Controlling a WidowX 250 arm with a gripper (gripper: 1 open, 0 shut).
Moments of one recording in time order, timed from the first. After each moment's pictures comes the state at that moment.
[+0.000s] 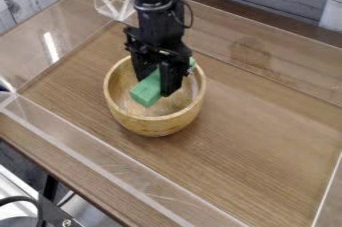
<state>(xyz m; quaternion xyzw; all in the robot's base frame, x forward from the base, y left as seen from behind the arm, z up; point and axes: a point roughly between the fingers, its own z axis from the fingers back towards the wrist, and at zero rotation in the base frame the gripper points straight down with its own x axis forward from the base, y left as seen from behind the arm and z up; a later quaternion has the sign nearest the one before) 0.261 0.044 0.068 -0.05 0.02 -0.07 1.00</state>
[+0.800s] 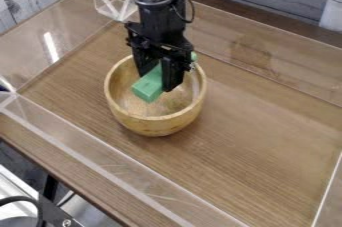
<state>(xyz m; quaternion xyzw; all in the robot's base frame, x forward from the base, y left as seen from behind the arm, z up) 0.264 0.046 0.072 -0.05 0.02 -0.06 1.00</state>
